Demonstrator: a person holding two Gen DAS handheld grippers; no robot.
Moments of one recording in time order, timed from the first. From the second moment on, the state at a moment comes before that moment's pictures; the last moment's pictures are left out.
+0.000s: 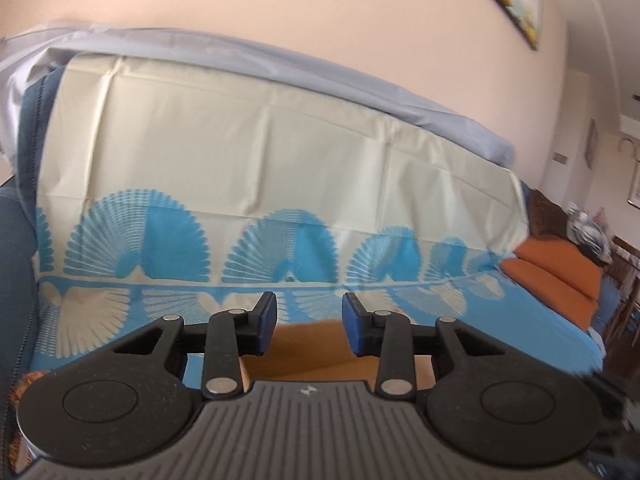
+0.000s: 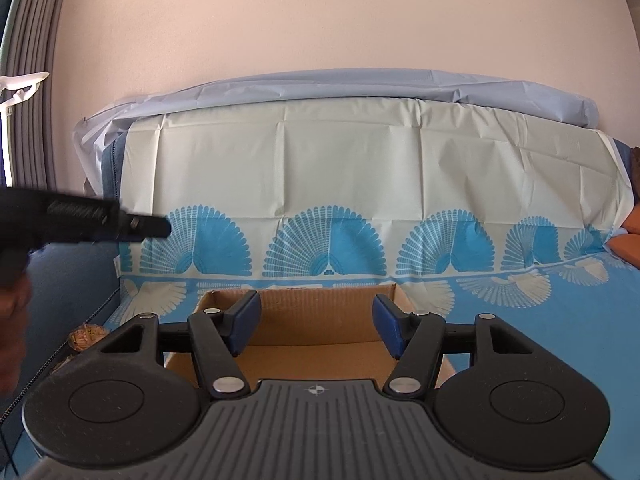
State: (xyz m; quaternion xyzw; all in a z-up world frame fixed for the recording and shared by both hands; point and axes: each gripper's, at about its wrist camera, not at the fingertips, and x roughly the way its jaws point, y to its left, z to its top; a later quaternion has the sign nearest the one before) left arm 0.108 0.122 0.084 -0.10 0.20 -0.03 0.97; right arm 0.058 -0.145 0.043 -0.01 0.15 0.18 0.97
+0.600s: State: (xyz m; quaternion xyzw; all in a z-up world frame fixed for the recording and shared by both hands) left arm 0.136 0.267 0.028 -0.20 0.34 0.11 0.91; right arm 0.048 -0.052 0.031 -0.01 0.17 0.24 0.96
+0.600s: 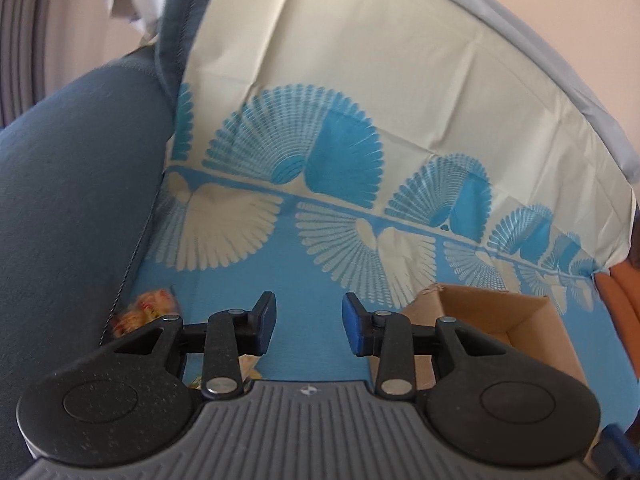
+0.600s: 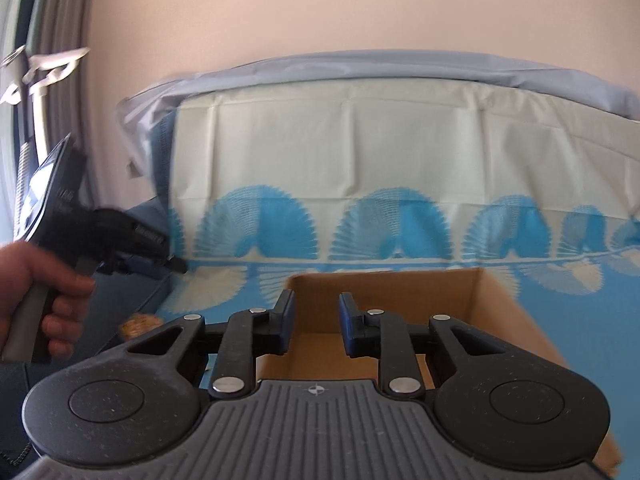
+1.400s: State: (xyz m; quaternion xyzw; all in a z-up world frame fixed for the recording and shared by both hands) left arm 0.131 0.325 0.020 -0.20 0.36 0.21 0.89; right arm 0.072 0.127 -0.052 0.00 0.28 0.33 0.90
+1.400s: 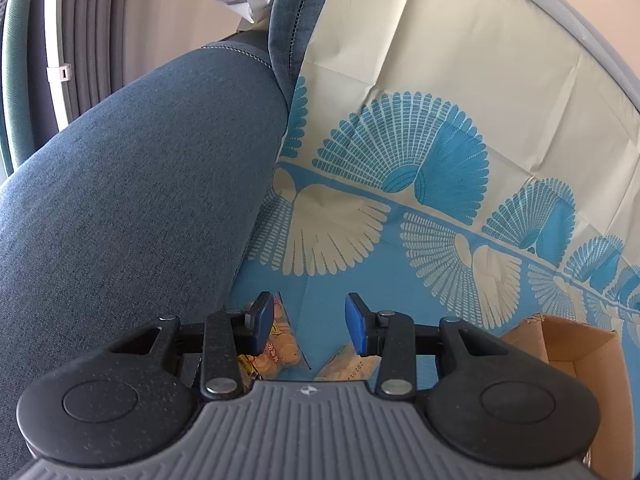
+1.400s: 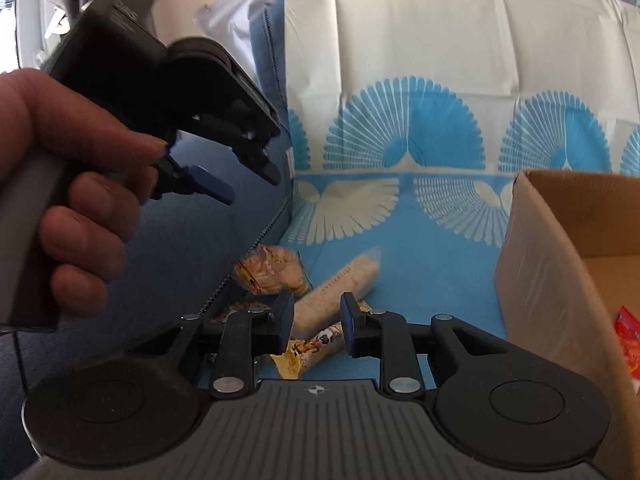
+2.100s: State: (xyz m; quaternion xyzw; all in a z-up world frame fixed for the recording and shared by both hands) left arm 0.140 0.316 0.009 -0.19 0.38 0.19 0.88; right arm 0.120 0.159 -0.102 0.05 0.39 0.31 0.87
